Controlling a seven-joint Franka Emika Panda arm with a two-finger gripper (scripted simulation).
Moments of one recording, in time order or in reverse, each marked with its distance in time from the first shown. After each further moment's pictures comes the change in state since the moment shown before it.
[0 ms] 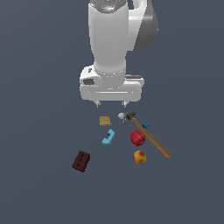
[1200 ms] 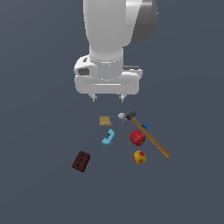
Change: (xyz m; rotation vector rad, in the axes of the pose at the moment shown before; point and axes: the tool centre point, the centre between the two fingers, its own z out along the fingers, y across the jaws) arm -0.004 0.011 -0.027 -0.018 0.006 -0.014
